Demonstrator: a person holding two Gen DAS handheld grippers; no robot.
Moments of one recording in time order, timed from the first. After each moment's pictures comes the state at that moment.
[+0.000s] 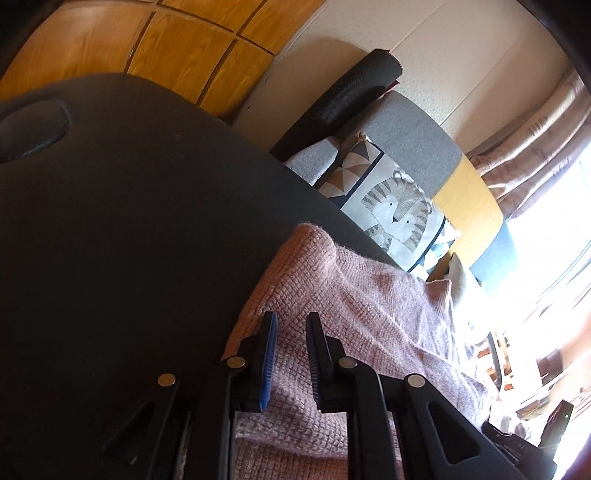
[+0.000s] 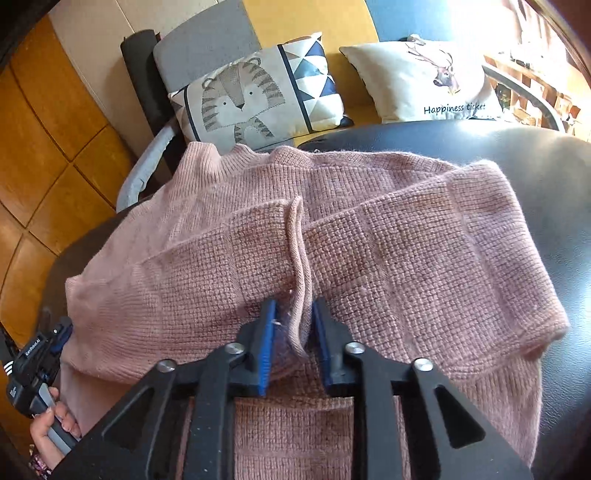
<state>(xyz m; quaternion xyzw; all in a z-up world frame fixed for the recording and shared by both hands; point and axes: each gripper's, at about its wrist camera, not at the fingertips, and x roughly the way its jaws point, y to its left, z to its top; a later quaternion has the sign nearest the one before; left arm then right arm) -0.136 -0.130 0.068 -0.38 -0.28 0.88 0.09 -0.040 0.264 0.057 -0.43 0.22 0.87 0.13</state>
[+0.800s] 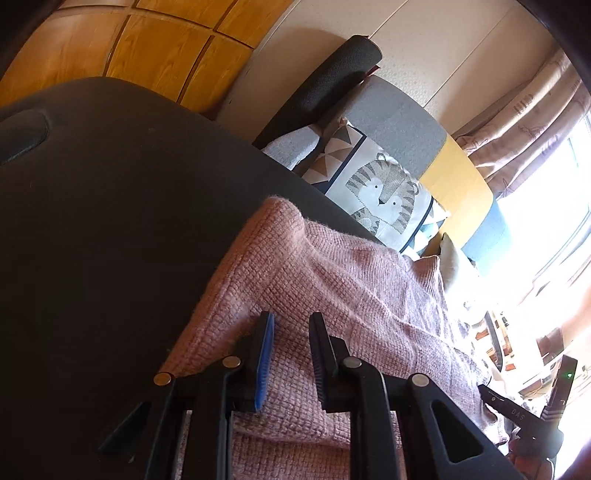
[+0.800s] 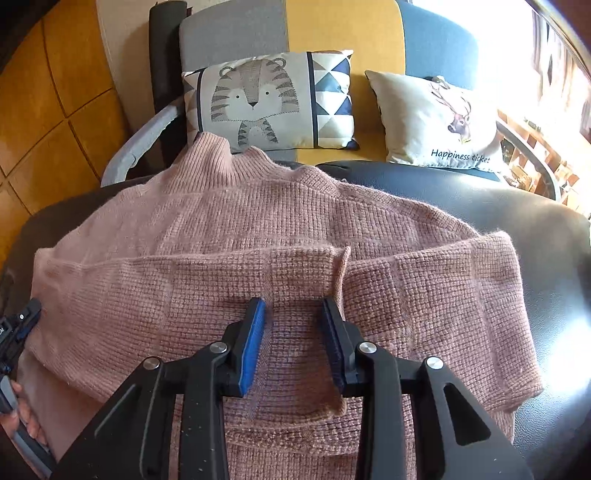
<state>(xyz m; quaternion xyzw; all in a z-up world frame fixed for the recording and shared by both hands) -0.125 -0.109 0.054 -0.39 -0.25 0.88 0.11 -0.071 0.246 0.053 -0.45 0.11 0.88 0.14</state>
